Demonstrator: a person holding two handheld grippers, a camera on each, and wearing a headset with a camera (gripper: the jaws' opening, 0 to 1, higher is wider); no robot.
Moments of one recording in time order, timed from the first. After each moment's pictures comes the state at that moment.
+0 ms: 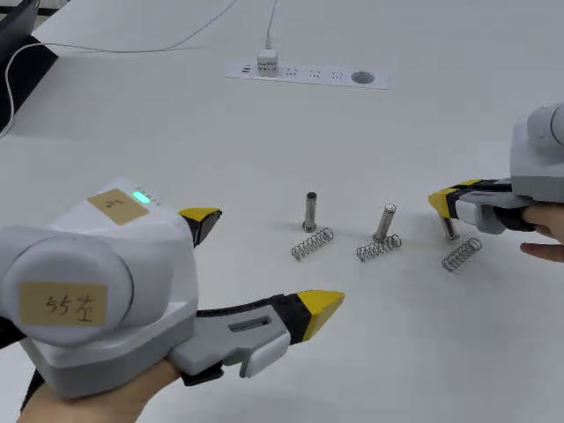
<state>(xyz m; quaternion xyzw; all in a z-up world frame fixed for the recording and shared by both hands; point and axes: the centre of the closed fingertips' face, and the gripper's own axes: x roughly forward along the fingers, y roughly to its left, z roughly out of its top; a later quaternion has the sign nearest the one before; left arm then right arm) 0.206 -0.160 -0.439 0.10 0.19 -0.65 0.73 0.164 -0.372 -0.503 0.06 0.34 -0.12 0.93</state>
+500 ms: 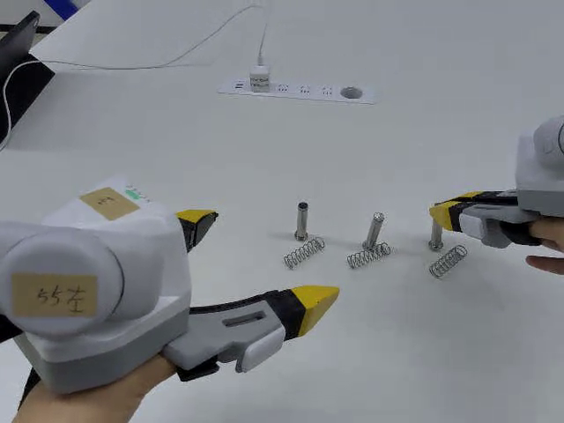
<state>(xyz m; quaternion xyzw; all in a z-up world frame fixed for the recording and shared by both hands) 0.205 -0.159 -0.430 0.11 0.17 -0.65 0.74 0.146 -0.365 -0.494 0.05 0.33 -0.12 0.93</state>
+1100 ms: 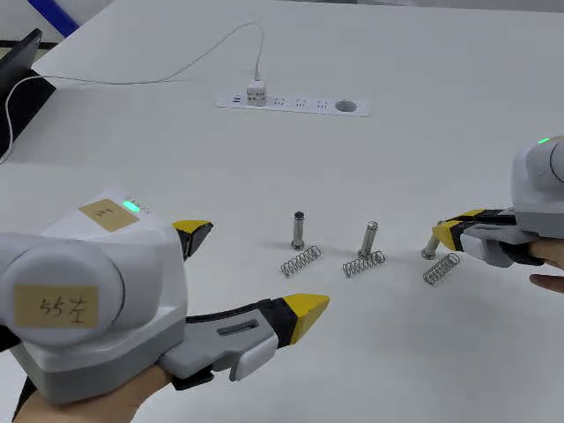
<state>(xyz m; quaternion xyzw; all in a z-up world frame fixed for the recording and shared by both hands) 0.205 -0.154 -0.427 0.12 0.17 -0.64 0.74 0.133 -0.358 -0.494 0.04 0.35 -0.13 0.93</state>
